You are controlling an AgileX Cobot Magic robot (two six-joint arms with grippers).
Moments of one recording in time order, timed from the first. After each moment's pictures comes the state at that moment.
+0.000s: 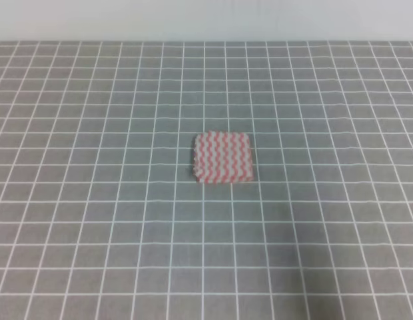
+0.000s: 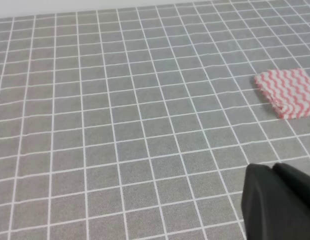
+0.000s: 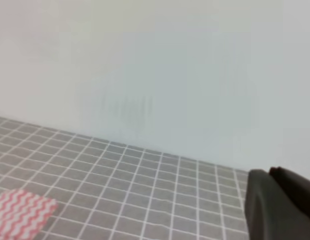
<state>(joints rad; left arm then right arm) -0.50 0.39 -0.70 0.32 0.87 -0.28 0.07 0.25 -0.35 0.41 0.21 -0.52</state>
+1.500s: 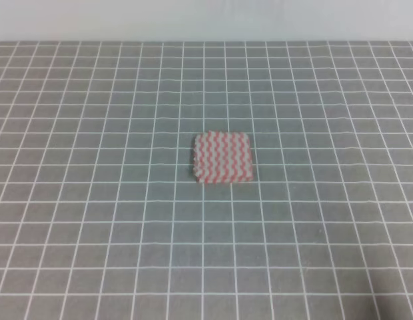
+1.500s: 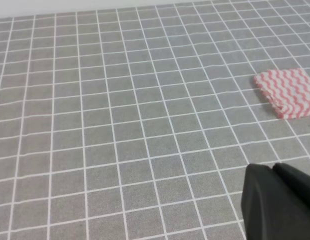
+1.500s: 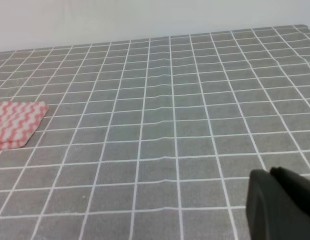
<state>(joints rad) -0.50 0.38 -0.70 0.32 0.87 -0.28 0.06 -0.02 0.02 0.01 0.29 0.13</state>
